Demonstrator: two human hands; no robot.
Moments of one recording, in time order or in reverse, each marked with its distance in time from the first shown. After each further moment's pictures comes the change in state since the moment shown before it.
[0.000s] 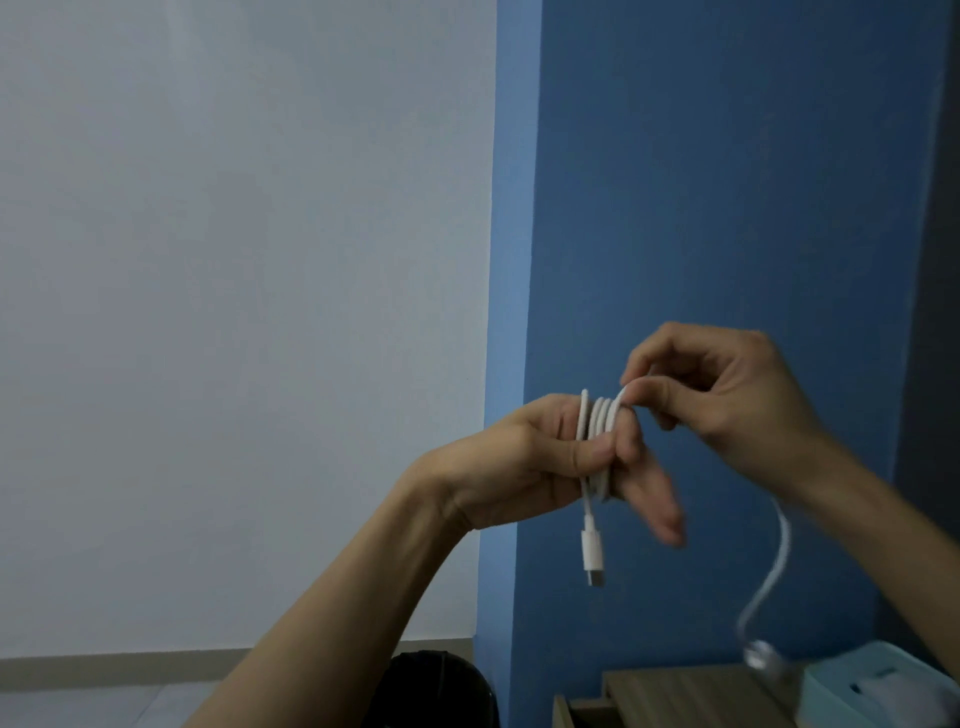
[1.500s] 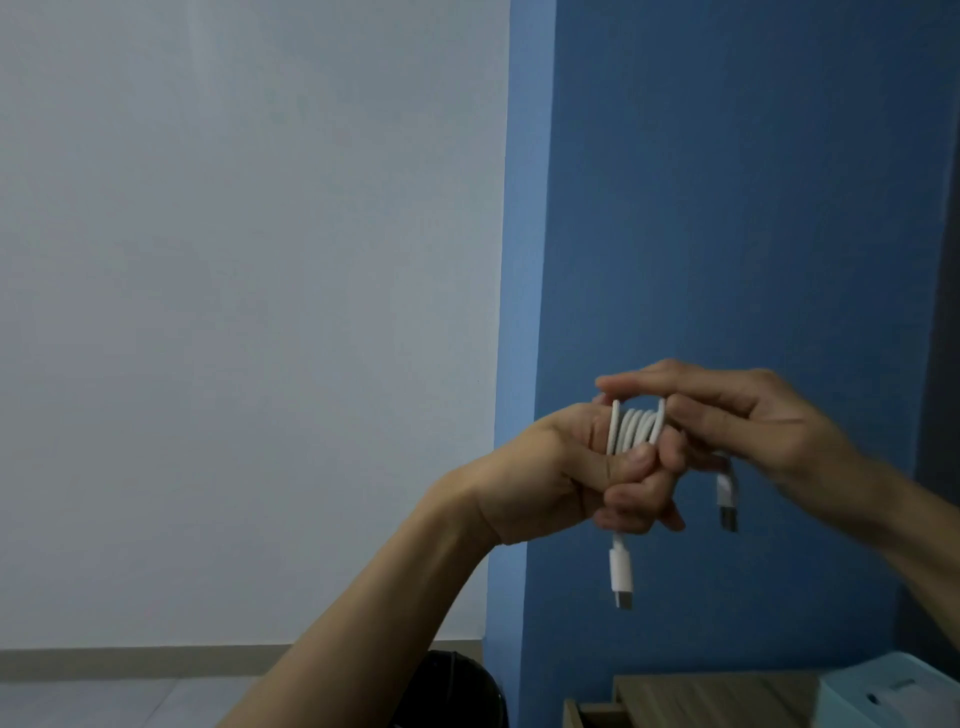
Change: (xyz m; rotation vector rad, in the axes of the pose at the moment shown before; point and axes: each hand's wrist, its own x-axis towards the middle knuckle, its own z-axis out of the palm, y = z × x) left_hand 0.003 -0.001 0.017 0.078 0.107 -0.033; right_hand -0.016 0.001 -0.012 0.103 -0.324 0.030
